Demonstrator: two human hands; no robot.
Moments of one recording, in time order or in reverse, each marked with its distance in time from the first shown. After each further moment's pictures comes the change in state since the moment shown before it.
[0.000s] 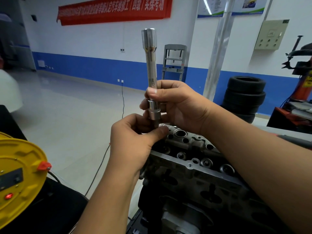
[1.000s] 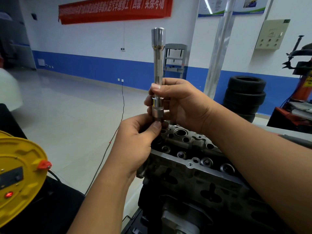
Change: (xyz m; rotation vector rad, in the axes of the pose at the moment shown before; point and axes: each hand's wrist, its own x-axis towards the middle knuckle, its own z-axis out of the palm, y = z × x) left_hand 0.001 0.003 -0.004 0.016 -0.168 -0.044; right_hand 0.000 -0.002 -0.001 0.015 0.052 -0.004
